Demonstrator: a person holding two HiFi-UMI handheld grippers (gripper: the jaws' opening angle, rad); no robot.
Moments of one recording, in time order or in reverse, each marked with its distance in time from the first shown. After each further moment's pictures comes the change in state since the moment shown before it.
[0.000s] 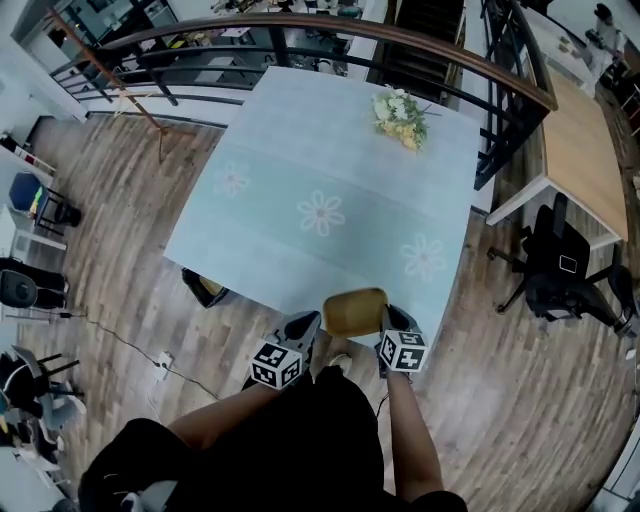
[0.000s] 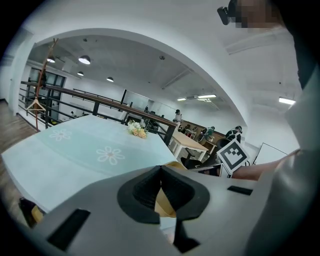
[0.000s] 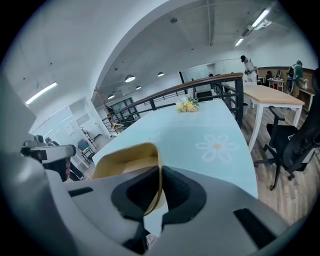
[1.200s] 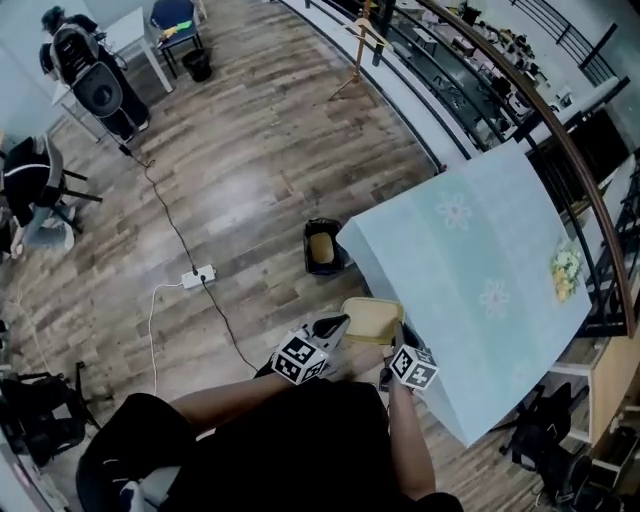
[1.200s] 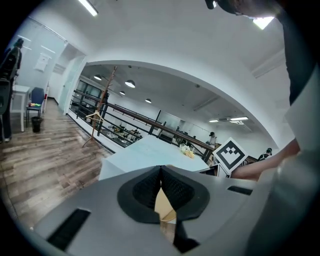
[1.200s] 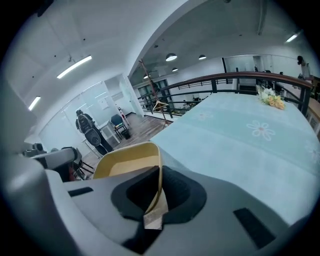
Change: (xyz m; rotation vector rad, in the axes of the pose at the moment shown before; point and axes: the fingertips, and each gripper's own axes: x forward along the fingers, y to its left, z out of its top) left arm -0.353 0.280 -0.048 -0.192 -0.229 0.332; right arm 0.132 0.462 -0.072 -0.255 0.182 0.286
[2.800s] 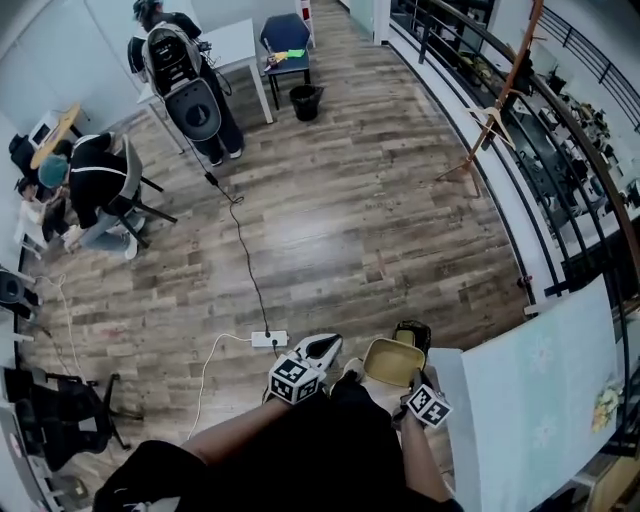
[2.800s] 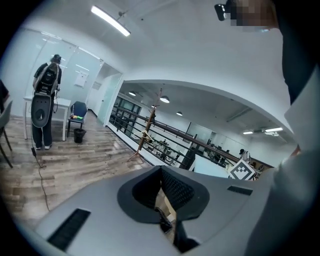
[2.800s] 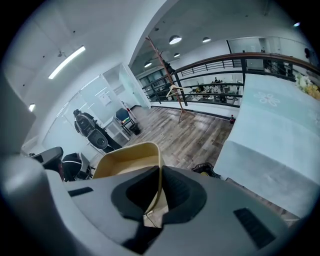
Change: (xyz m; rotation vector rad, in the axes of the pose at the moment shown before) left arm -0.212 0.425 0.126 -0.122 -0.133 0.325; right arm 0.256 0.307 0.063 0.071 0.118 0.063
